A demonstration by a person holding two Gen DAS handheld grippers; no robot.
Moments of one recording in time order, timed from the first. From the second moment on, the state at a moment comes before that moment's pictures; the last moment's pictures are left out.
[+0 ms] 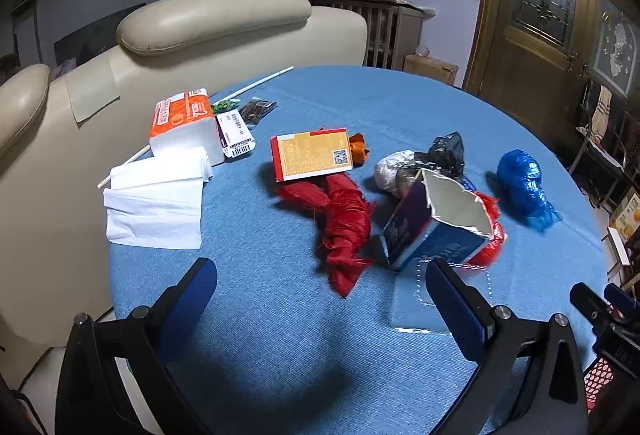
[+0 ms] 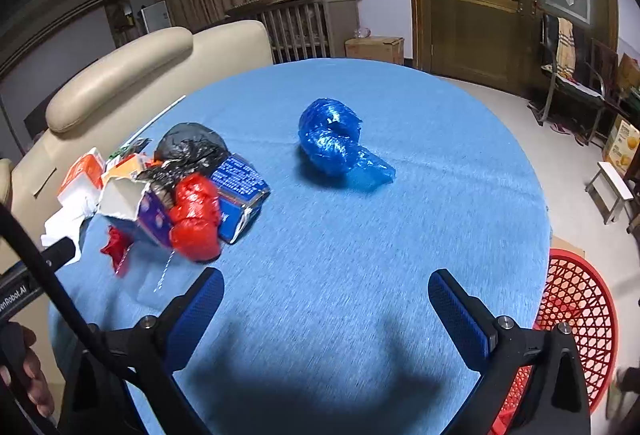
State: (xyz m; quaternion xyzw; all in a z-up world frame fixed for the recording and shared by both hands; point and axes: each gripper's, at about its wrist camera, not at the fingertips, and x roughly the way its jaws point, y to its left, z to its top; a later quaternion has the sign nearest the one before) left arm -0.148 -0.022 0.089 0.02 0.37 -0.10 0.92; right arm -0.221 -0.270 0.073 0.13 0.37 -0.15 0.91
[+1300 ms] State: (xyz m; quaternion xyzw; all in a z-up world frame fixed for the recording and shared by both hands) left arm -0.166 -0.043 0.110 0.02 0.37 -0.14 0.92; right arm -0.242 -0.265 0.066 0.15 0.37 -0.15 0.91
